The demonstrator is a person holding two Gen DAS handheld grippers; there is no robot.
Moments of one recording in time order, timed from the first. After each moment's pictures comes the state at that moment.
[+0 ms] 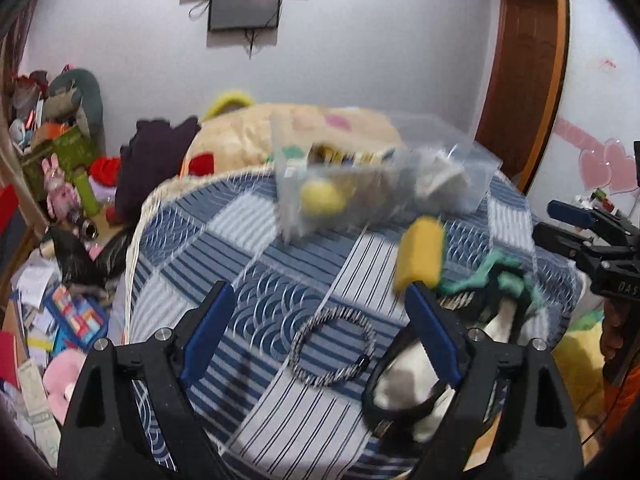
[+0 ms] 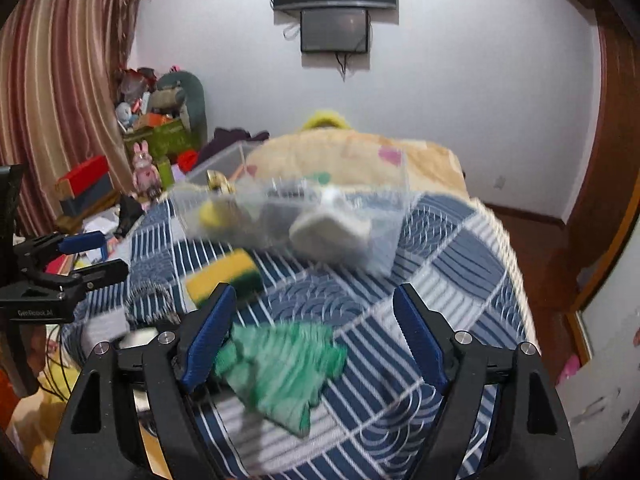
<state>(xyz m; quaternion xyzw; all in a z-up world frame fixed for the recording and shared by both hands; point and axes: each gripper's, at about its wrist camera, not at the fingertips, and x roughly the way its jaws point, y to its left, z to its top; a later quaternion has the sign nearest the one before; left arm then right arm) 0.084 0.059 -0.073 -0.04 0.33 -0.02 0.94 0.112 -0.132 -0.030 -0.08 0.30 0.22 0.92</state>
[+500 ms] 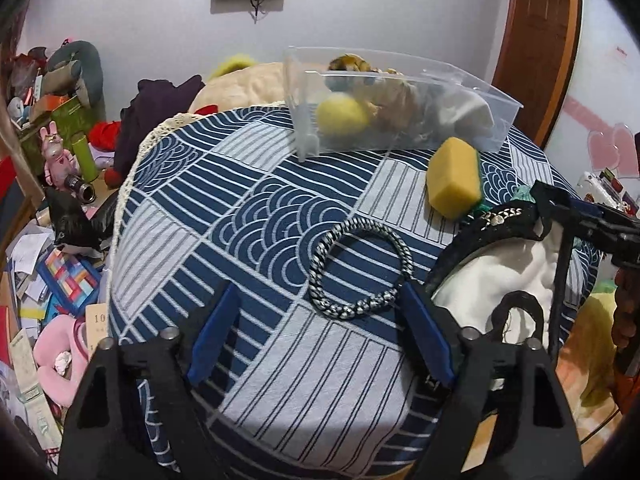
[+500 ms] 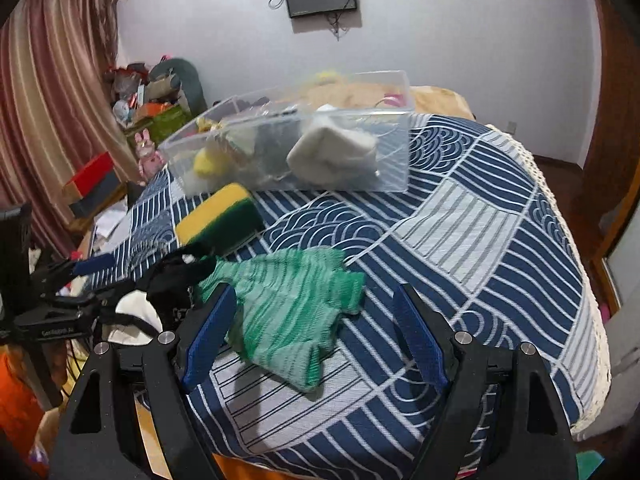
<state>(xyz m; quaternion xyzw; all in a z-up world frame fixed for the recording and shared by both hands) 0.079 0.066 -0.124 -0.04 0.38 -0.02 0.93 0.107 -0.141 -0.070 -0.03 0.37 0.24 0.90</state>
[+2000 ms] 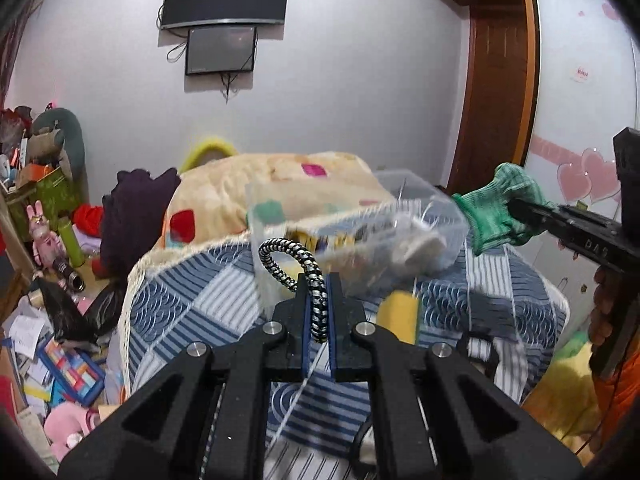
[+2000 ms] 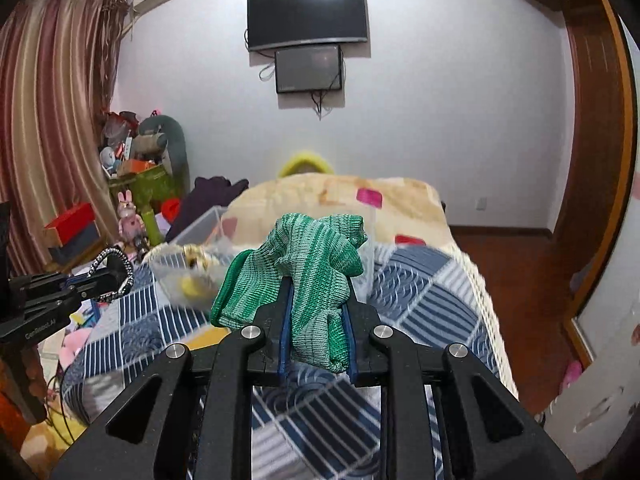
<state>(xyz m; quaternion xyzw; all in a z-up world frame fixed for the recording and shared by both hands) 0.105 0.053 -0.023 -0.02 0.25 -0.06 0.97 0.121 -0.144 0.021 -0.04 0.23 0.20 0.95</state>
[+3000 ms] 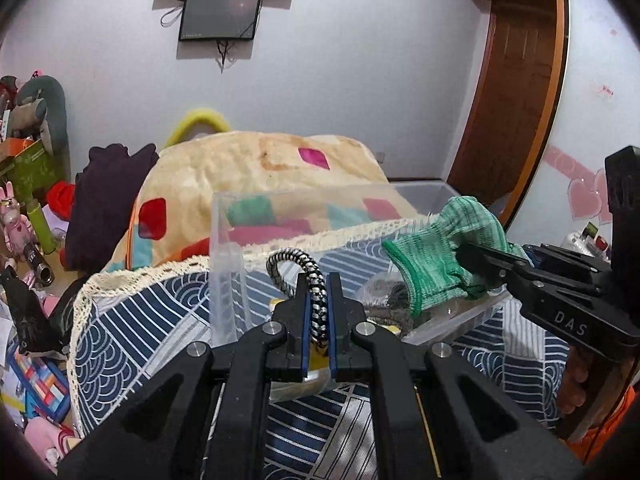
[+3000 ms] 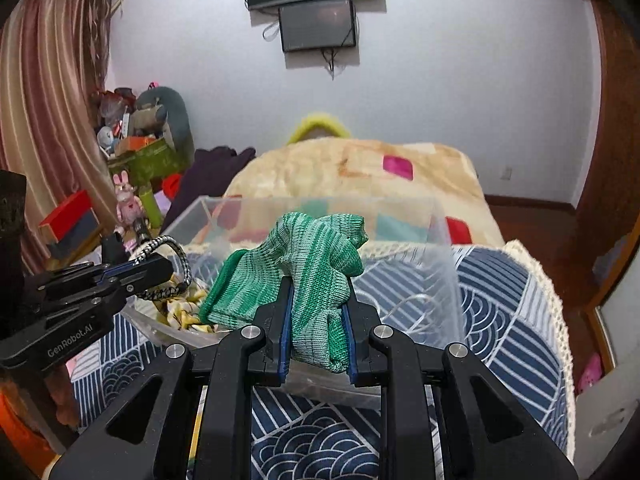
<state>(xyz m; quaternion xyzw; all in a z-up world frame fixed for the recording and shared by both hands) 0.230 0.055 -0.045 -0.06 0.30 -0.07 0.95 0.212 -0.088 -0.012 -0.04 0.31 0.22 0.92</state>
